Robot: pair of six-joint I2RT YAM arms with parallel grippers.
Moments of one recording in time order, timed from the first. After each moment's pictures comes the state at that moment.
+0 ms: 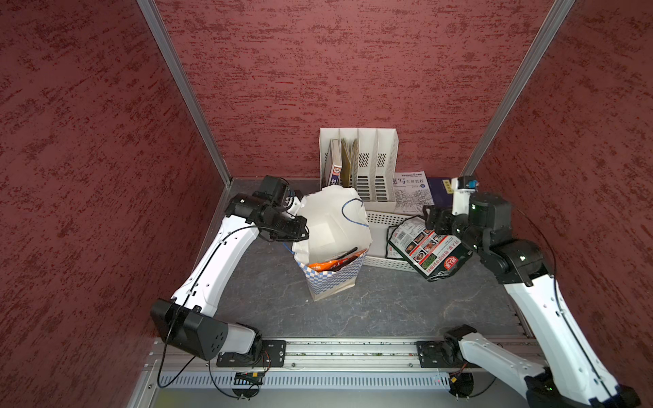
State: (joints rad) left arm -0.31 1.40 1.52 -1.27 0.44 -0.18; right arm 0.21 0.95 1.24 -0.85 0.09 0.37
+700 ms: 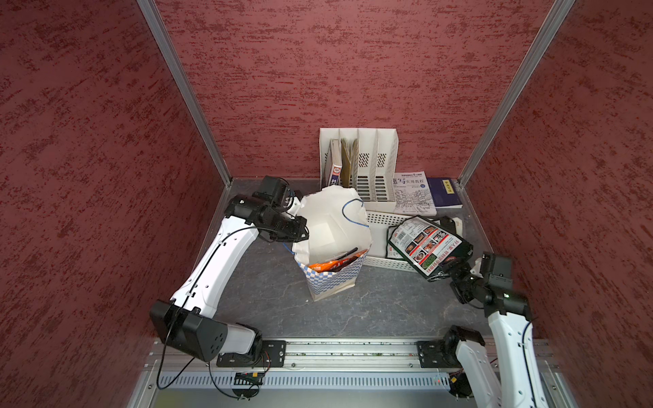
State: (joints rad) left arm -0.31 1.39 1.52 -1.26 0.44 -0.18; right arm -0.27 0.65 0.60 -0.89 -0.36 0.88
